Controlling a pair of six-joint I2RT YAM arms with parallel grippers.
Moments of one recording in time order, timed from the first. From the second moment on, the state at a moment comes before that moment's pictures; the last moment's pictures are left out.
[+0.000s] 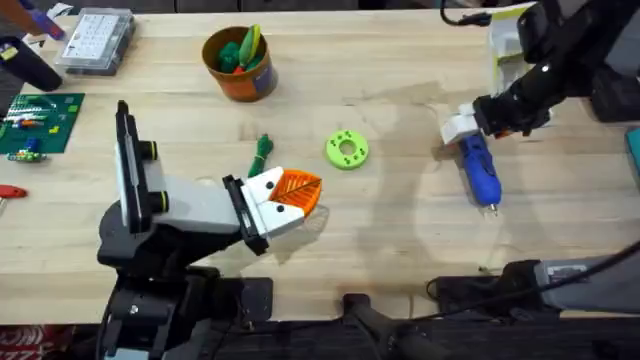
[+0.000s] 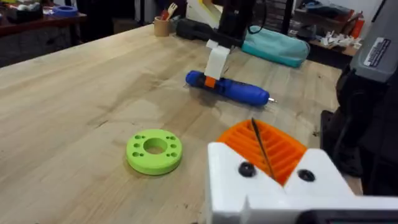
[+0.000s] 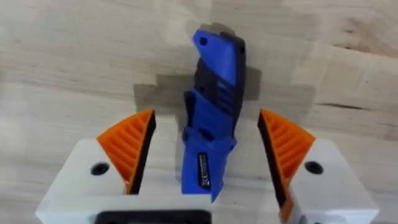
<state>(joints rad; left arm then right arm) -0.09 0.00 0.01 -0.10 1.03 -0.07 -0.04 1.58 1.08 -0.96 0.00 -0.19</state>
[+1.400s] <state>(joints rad) -0.09 0.00 0.01 -0.10 1.03 -0.07 -0.10 1.71 1.08 -0.93 -0.02 -0.19</state>
